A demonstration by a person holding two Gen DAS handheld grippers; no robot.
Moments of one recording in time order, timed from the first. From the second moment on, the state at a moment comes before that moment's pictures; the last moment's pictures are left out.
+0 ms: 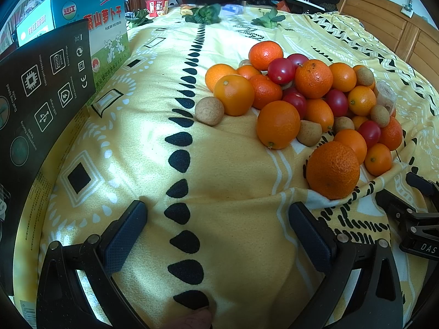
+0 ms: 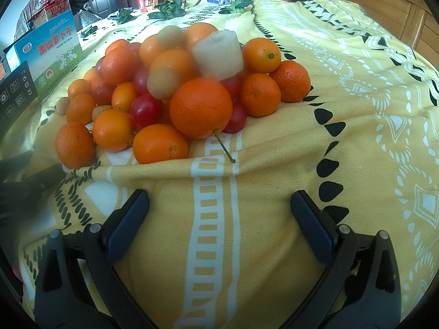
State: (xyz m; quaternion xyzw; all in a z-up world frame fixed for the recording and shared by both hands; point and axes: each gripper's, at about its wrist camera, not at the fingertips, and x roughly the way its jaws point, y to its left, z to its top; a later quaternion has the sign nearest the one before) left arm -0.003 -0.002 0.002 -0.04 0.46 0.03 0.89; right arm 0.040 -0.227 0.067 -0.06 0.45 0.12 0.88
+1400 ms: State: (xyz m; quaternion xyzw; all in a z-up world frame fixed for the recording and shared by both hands) left arm -0.008 -0.002 0.027 -0.07 0.46 -0.04 0.88; right arm 0.039 -0.227 0.067 -0.06 0.45 0.12 0.88
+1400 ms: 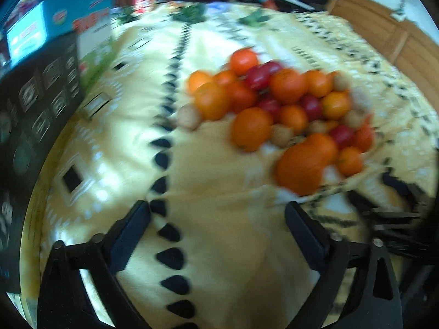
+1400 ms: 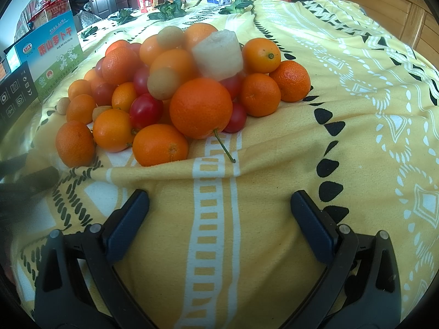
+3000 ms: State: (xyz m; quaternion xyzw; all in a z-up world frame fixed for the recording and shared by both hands) left arm 0.006 0.009 0.069 -0.08 0.41 -0.07 0.90; right arm 0.092 -0.251 0.149 0.04 0.42 0.19 0.89
